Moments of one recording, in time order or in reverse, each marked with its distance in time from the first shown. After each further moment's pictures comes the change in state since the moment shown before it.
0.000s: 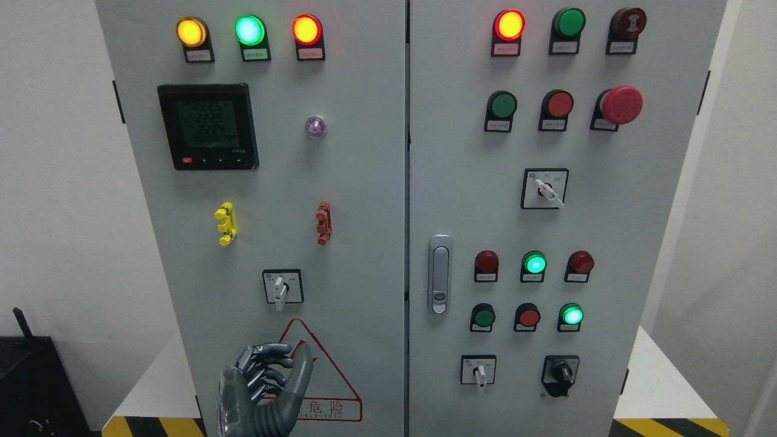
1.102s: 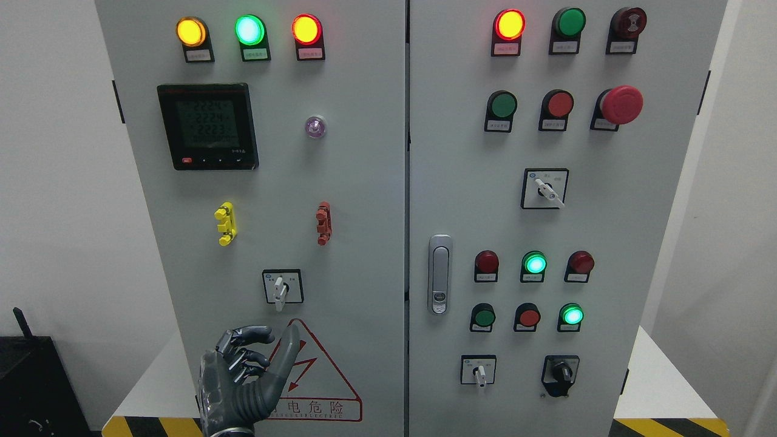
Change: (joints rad) left arm -0.068 -0.015 0.064 0.009 0.009 0.041 0.004; right arm 0.000 0.000 0.000 0.000 0.000 0.000 0.000
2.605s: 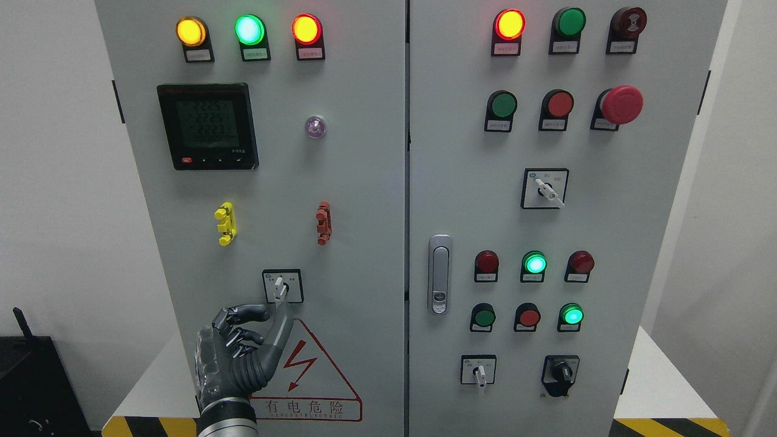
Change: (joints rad) left arm -0.096 -0.007 0.029 0.017 0.002 0.113 -0.006; right arm 0.000 0.000 0.000 0.000 0.000 0.000 0.000
